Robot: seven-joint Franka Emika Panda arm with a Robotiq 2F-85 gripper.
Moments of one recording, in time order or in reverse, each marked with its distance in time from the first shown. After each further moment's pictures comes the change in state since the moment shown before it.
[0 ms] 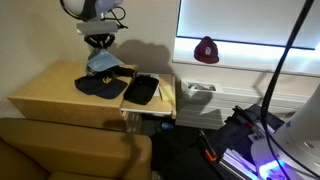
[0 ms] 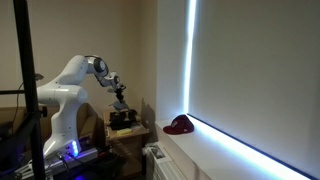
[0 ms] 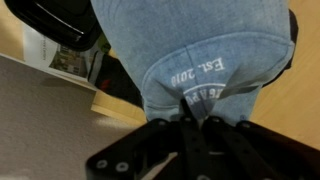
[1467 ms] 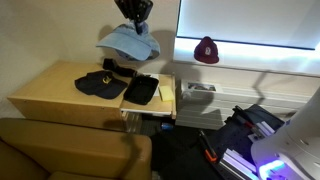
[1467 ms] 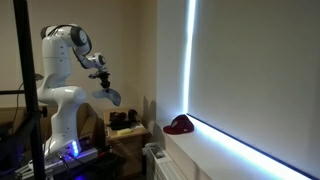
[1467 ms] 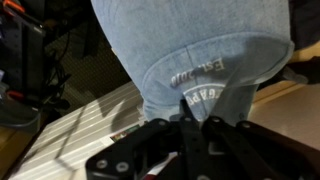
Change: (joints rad) arm -0.156 -0.829 0.284 -0.759 -0.096 -0.266 1.111
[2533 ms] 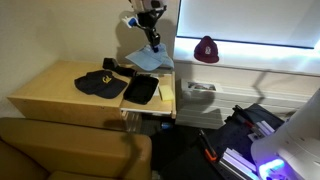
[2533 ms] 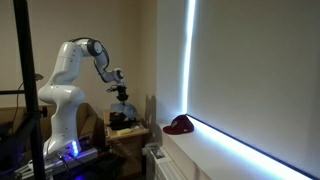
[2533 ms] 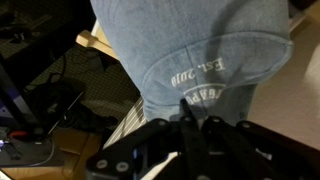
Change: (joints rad) arm -0.140 0.356 -0.134 0.142 -0.063 0.104 0.279
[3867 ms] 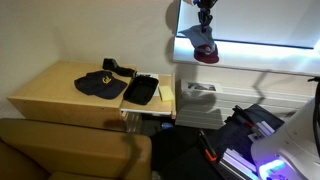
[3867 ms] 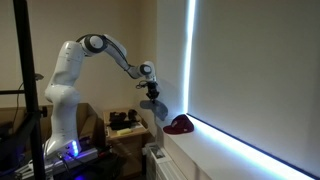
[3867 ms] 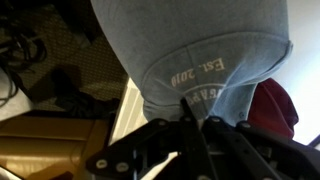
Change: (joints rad) arm -0.308 -0.027 -0.270 0.077 0.088 0.042 -0.385
